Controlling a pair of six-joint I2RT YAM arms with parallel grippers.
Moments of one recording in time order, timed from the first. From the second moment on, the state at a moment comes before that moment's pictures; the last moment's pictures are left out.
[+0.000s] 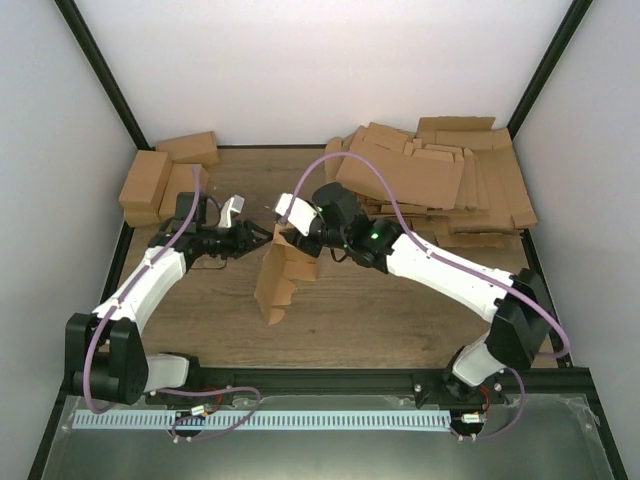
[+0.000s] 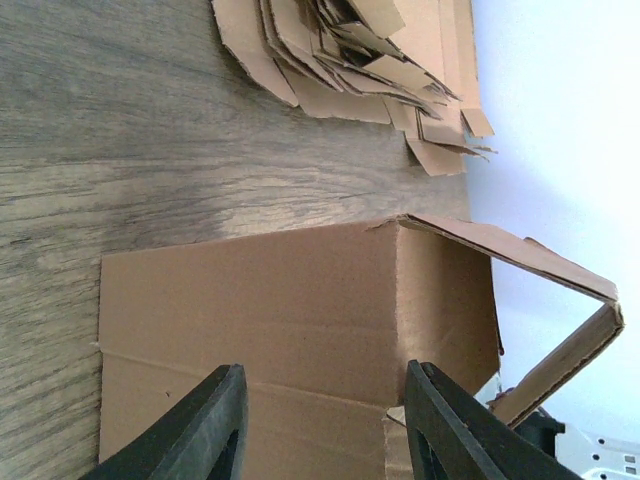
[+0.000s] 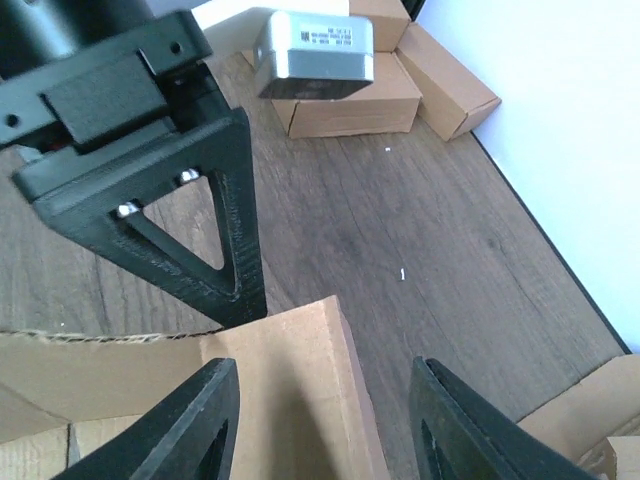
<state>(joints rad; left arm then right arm) -0.16 1.29 0.86 -0.40 0.82 -0.50 0.89 1.51 1.29 -0.28 -0.06 -0.40</state>
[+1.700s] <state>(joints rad) -0.16 1.33 0.83 -0.32 0.82 -0.54 0.99 1.55 1.06 -0.03 0.28 -0.78</state>
